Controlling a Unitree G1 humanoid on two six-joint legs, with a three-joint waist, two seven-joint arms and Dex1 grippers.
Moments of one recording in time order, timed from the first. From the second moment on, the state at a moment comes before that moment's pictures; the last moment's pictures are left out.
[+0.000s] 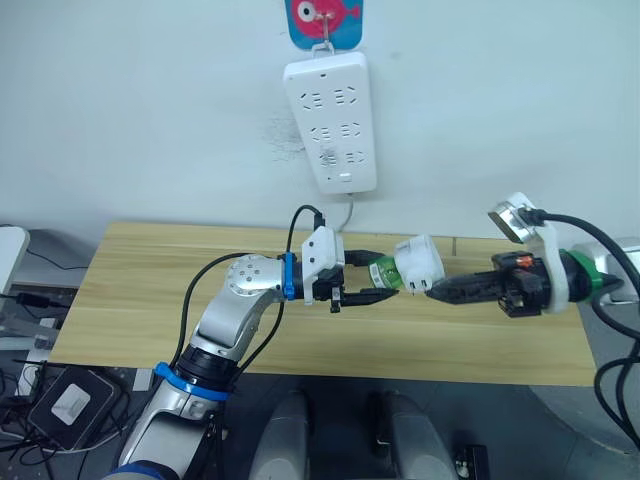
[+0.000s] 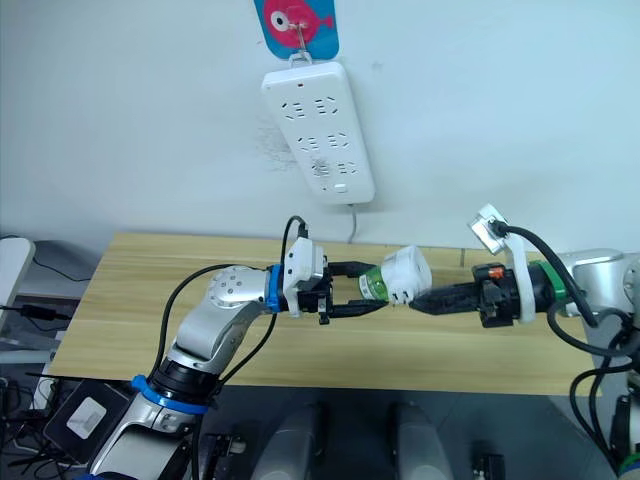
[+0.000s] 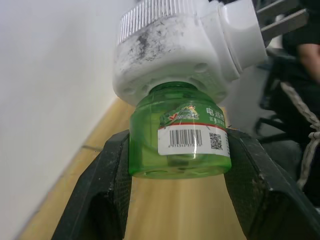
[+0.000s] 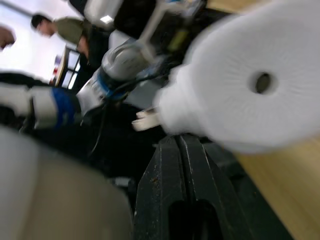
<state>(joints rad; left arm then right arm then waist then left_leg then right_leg) -0.51 0.36 -0.27 -0.04 -0.33 0.17 -1.12 -0.61 -0.94 -0.20 -0.24 1.40 1.59 0.77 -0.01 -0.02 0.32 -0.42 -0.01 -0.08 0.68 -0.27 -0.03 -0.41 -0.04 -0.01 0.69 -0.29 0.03</state>
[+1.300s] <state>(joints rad) -0.54 0.40 -0.28 -0.03 -0.33 0.23 -1.17 -0.53 -0.92 -0.09 -0.25 1.73 1.40 0.49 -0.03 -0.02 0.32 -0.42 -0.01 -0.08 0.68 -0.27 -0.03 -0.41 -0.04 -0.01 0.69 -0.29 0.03</state>
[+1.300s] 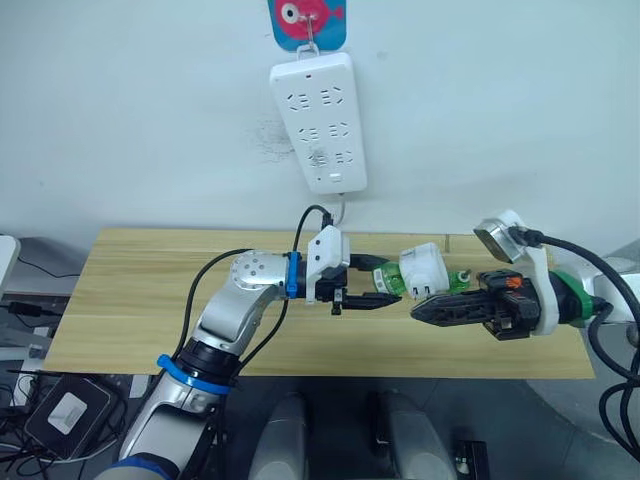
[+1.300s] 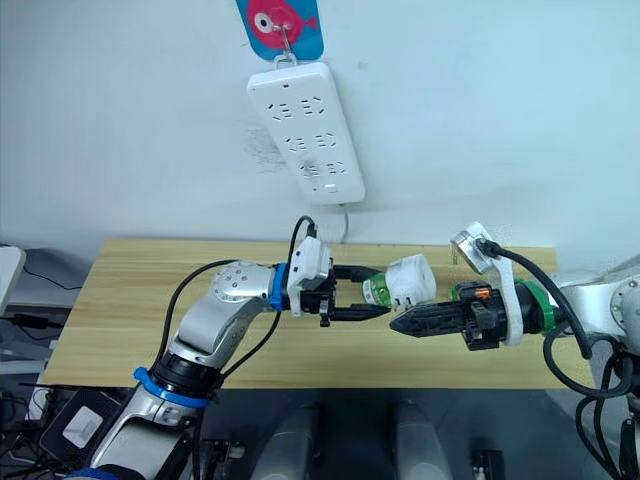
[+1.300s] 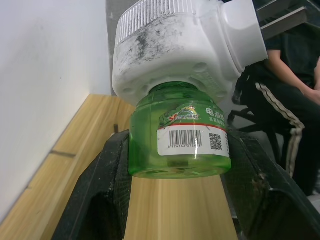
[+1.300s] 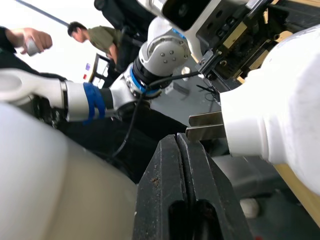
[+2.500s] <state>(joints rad) -0.50 0.44 -0.29 -0.04 -0.33 0.31 -1.19 -0.56 -0.85 -0.01 -0.20 1.93 1.20 0.00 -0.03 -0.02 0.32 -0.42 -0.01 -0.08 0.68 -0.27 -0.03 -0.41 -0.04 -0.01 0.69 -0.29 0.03</state>
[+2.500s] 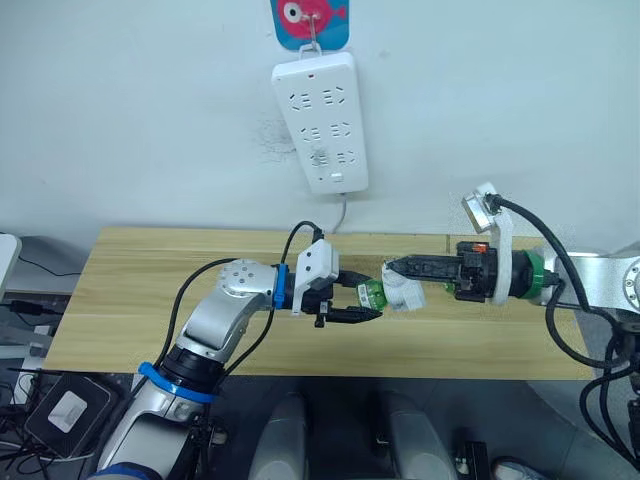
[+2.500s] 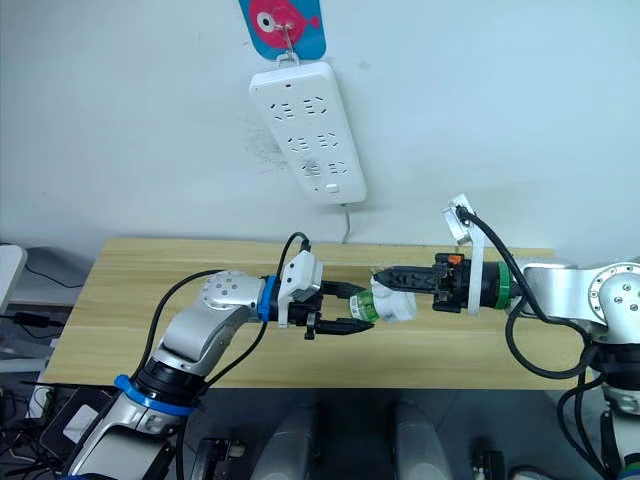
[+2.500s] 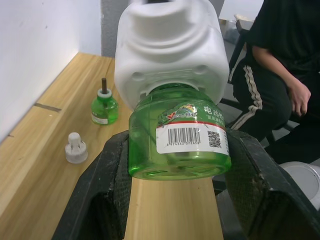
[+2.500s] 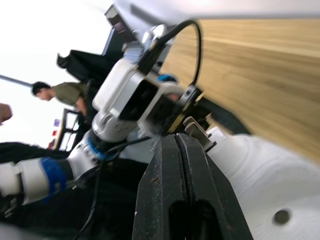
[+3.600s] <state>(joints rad) -0.63 0.43 -0.28 0.08 -0.35 0.13 -1.37 -0.31 -1.01 -0.08 -0.41 0.95 0.84 1.06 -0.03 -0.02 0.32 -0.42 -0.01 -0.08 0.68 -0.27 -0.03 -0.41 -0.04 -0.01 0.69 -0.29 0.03</state>
